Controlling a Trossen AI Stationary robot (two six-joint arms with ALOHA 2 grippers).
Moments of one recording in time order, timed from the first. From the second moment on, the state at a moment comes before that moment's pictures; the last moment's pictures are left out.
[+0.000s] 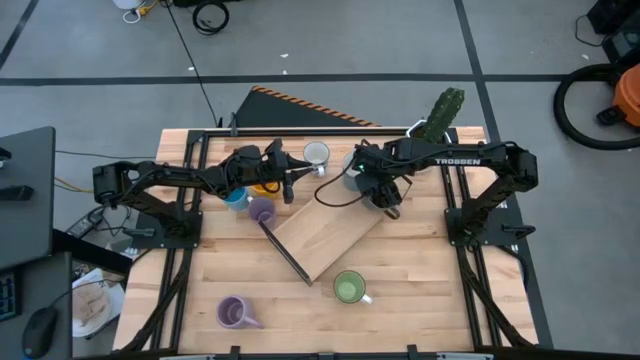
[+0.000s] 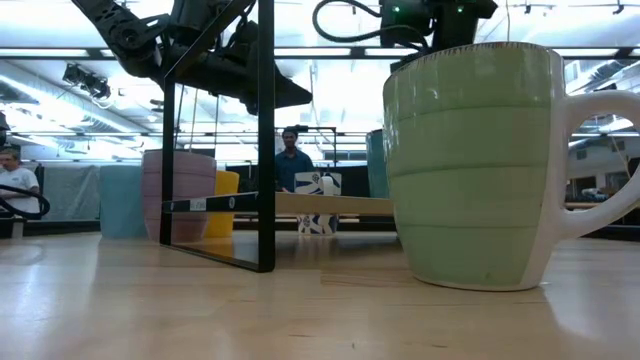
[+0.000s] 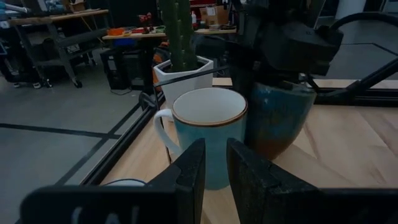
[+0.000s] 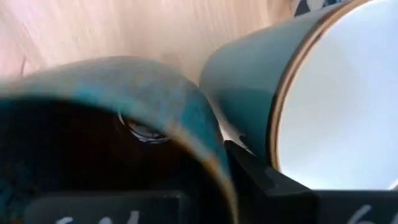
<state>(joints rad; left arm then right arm) 0.32 1.41 0.64 0.66 0.06 0.09 -0.24 1.55 1.26 -1.01 0.19 -0.66</state>
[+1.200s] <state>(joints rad) 0.32 1.41 0.64 0.65 0.06 0.09 -0.25 1.55 1.38 -1.18 0.24 -0.57</state>
